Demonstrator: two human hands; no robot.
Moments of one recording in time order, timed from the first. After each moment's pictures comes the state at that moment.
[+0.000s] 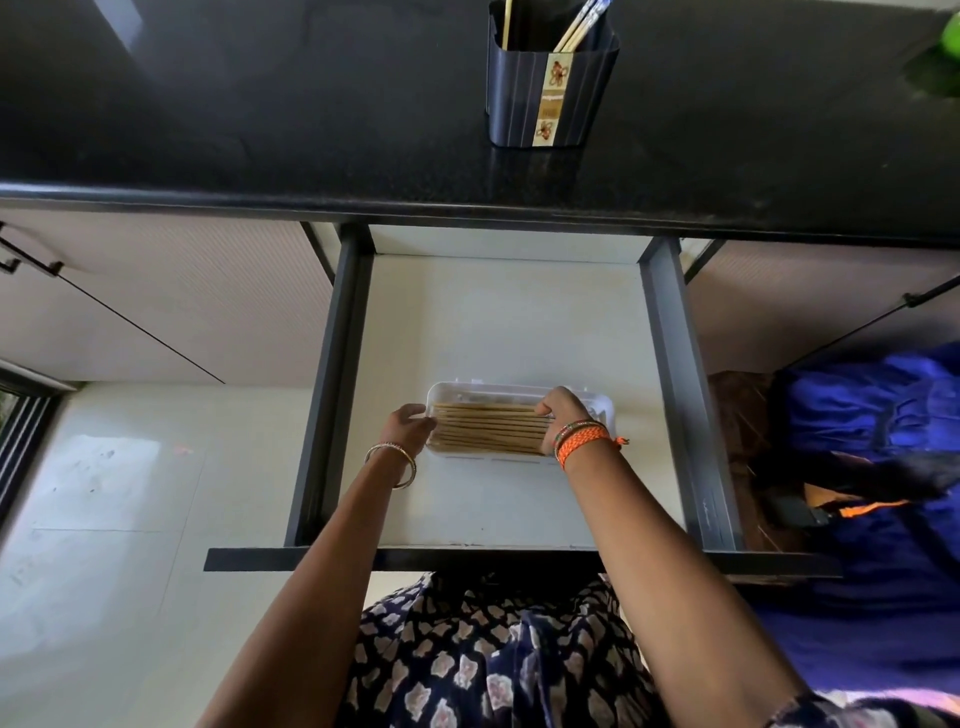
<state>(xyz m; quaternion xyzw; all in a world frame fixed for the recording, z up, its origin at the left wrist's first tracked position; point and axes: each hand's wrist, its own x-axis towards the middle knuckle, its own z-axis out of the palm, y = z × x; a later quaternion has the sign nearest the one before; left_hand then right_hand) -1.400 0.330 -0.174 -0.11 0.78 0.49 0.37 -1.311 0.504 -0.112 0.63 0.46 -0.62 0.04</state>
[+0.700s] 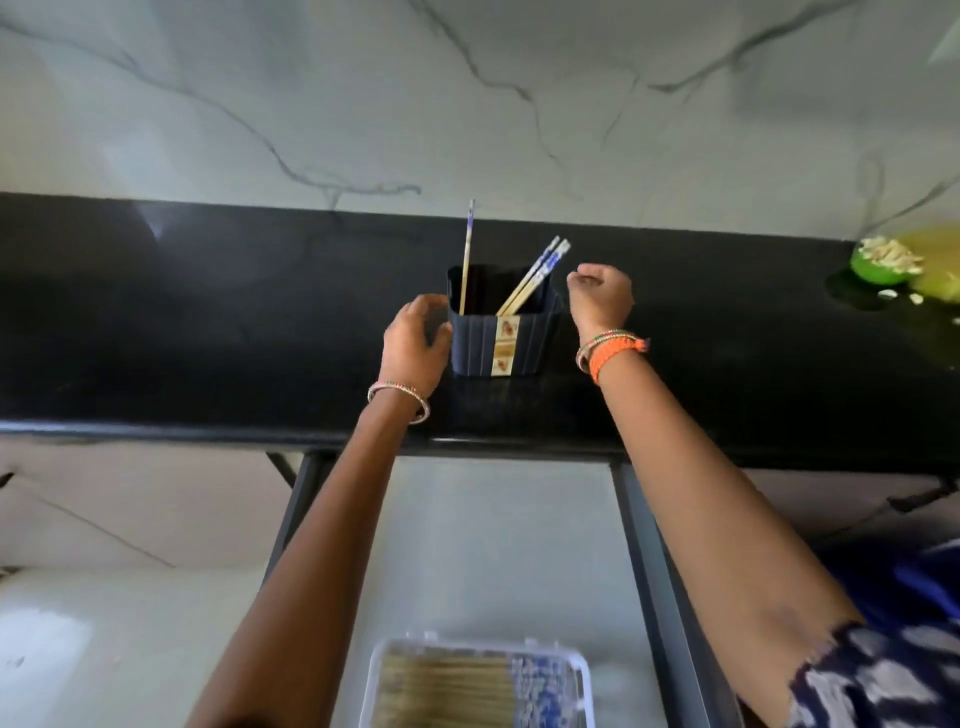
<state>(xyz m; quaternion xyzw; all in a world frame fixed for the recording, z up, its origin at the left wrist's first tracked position) -1.593 0.526 0.068 0.23 0.83 0.52 -0.01 -1.550 0.720 0.092 0.41 0.67 -0.52 -0.34</state>
